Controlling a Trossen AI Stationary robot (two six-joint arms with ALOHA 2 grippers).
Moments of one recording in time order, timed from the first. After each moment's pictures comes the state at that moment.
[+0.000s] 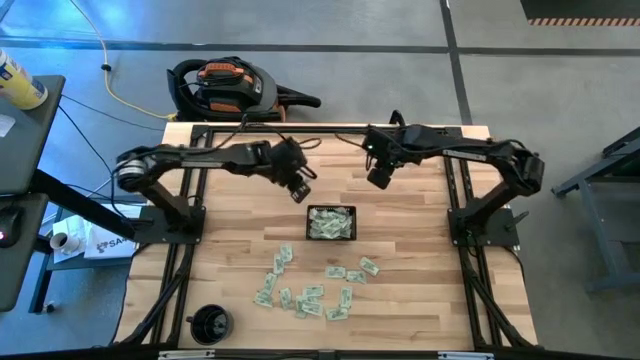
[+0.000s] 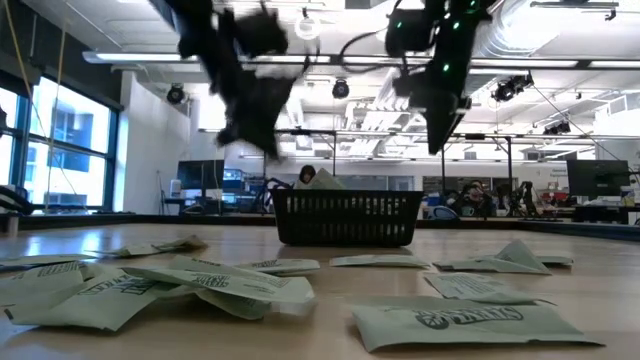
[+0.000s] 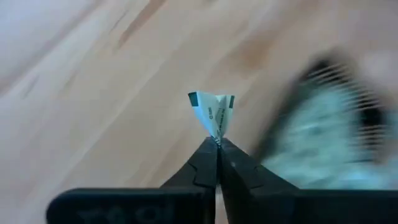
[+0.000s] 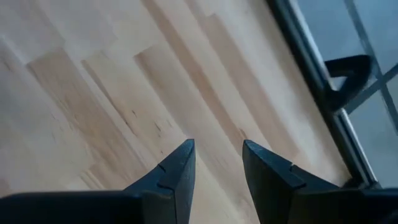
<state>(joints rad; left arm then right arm) 0.30 1.56 1.07 -0.45 0.05 -0.39 -0.39 1.55 1.26 -1.01 0.31 0.14</state>
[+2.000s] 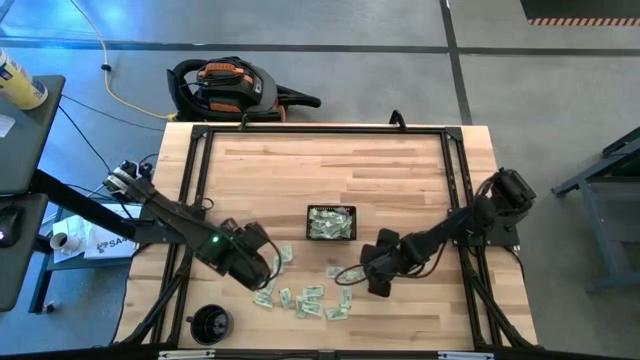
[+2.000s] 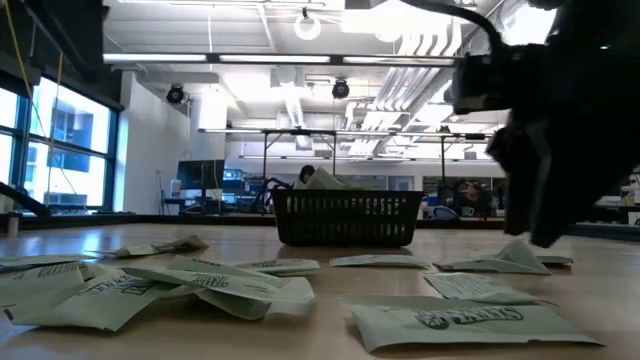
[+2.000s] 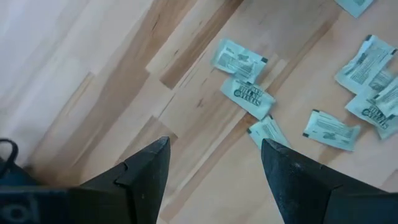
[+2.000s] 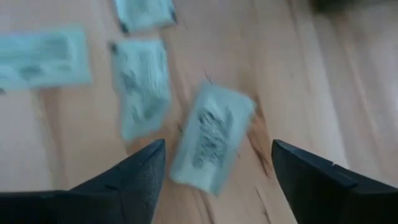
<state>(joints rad) -0.58 1.52 1.31 -1.27 -0.33 -1.24 0.47 1.71 0.94 -0.50 0.20 0.72</state>
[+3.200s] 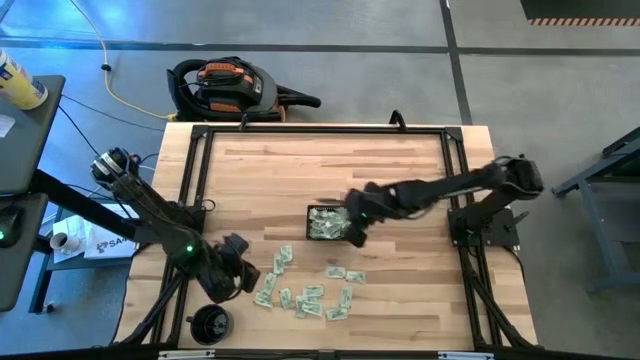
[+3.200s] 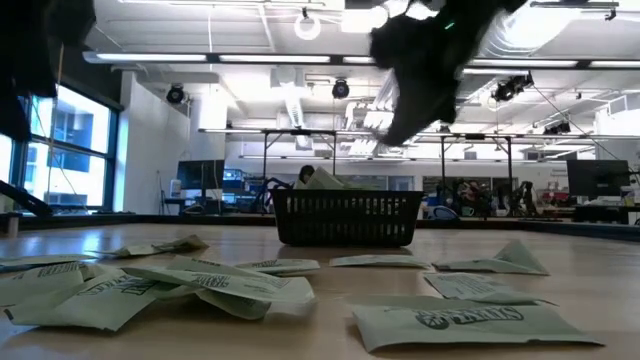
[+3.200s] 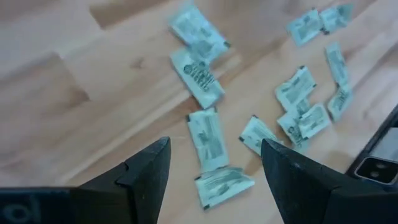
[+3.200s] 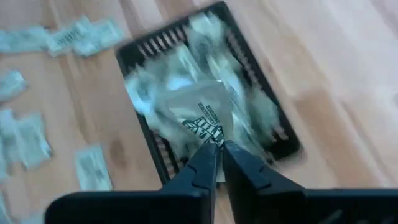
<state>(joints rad) -0.79 1.30 0.82 -0.66 -0.46 -1.75 0.09 1.58 1.10 -0.52 0.14 0.51</state>
